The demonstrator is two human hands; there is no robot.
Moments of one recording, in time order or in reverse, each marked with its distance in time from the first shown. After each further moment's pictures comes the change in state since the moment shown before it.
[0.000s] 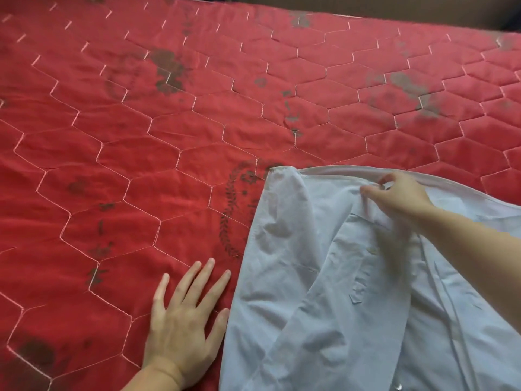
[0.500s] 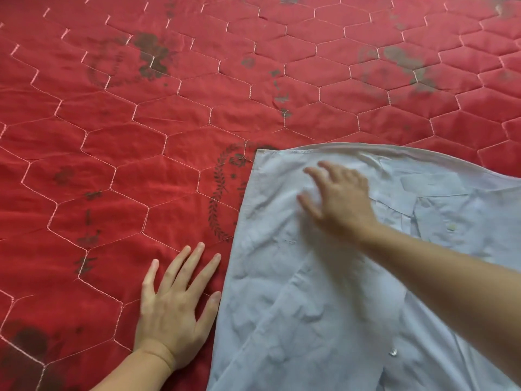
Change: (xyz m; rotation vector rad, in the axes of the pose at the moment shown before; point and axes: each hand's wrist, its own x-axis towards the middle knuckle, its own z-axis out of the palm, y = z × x) left_hand -0.001 0.000 -0.002 0.066 -0.041 -0.030; right_hand -0.048 -0.012 0.067 -0.334 0.083 -0.589
